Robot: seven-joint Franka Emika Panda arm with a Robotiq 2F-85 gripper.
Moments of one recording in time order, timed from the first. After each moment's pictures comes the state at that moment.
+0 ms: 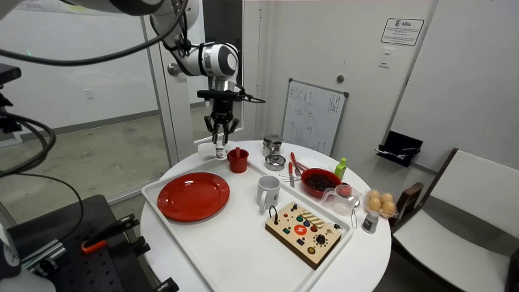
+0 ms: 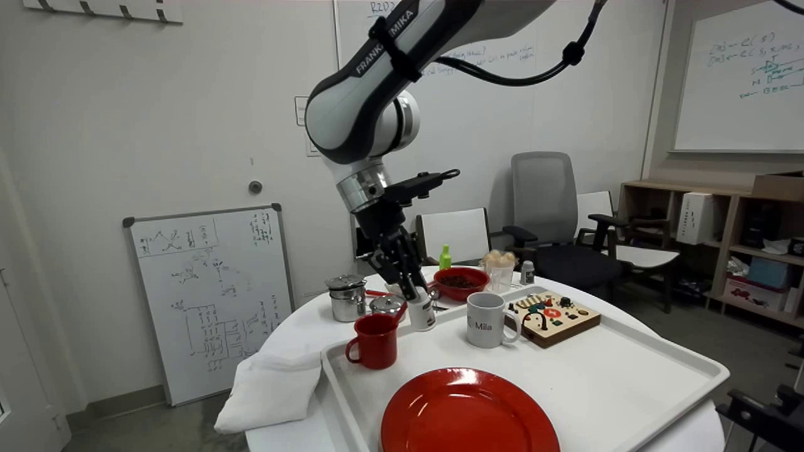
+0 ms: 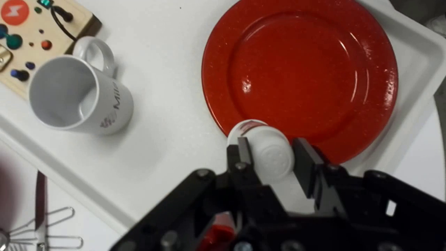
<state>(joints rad) 0.36 0.91 0.09 -1.30 -0.21 1.77 -0.05</state>
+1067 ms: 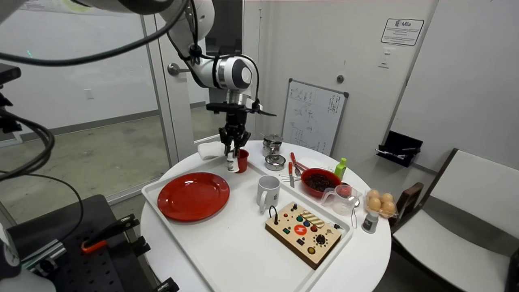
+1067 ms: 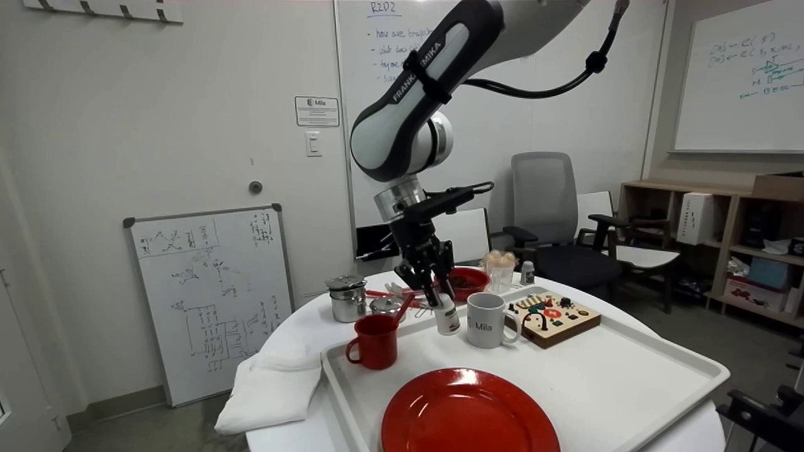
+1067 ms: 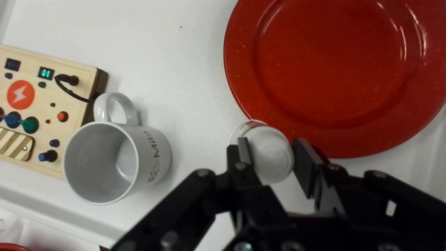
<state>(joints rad) 0.29 0.92 0.06 -1.39 -0.17 1.89 0.20</state>
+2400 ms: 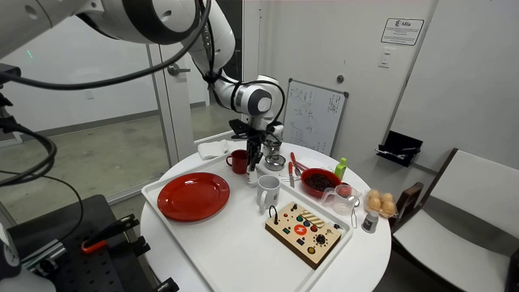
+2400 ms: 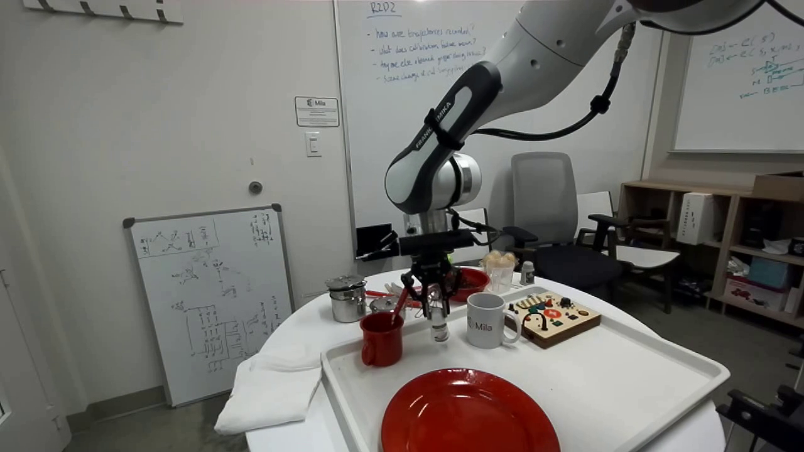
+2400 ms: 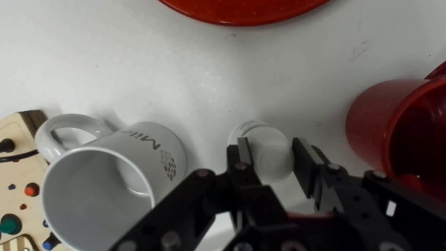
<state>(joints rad) 0.23 1.06 -0.03 -1.33 0.06 2.20 0.64</state>
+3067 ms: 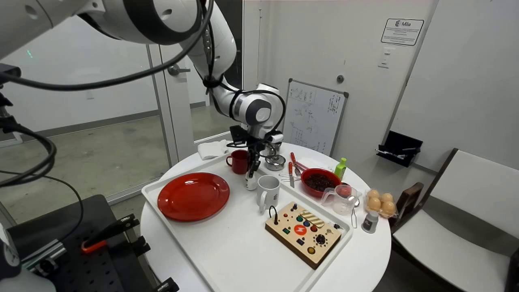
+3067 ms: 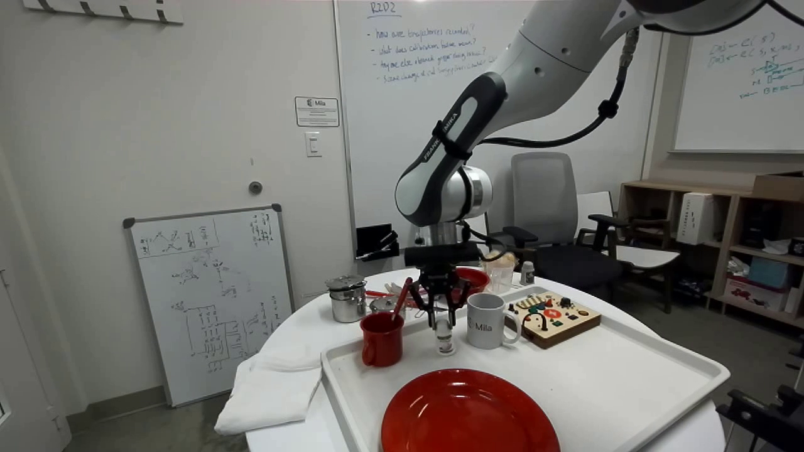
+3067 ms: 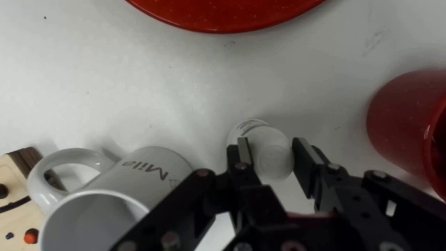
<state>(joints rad) 0.21 1.05 -0.03 -1.41 0.11 2.29 0.69</state>
